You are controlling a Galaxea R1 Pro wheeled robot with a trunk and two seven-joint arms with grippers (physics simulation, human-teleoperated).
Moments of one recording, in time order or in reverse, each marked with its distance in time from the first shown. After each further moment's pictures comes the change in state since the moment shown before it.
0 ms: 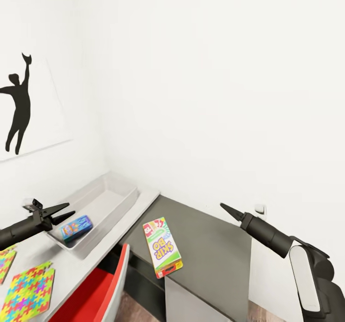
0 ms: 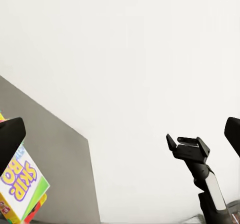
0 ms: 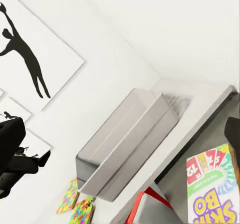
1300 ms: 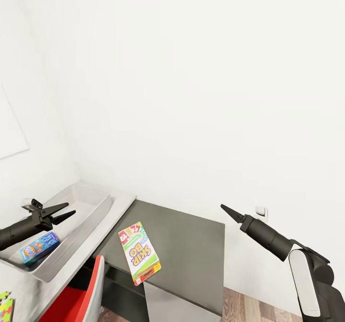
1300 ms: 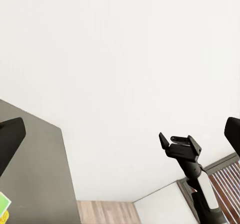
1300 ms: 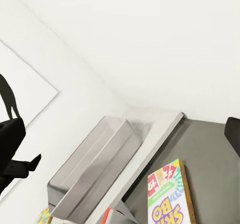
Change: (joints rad) left arm 0.000 0.001 -0.005 0.000 -0.001 -0.001 -0.032; right arm 0.023 0.005 0.003 0.001 -0.001 -0.065 -0.008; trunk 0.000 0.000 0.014
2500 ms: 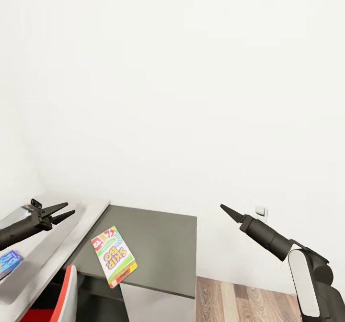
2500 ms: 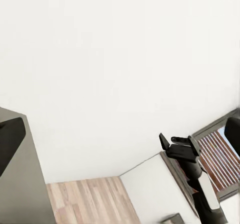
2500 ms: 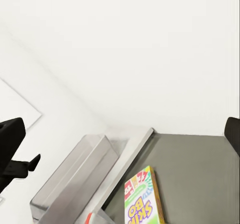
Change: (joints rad) left arm 0.000 0.000 0.005 0.000 0.000 -0.007 -0.001; right arm 0.000 0.001 0.003 0.003 -0.001 -0.007 -0.001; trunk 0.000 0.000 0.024
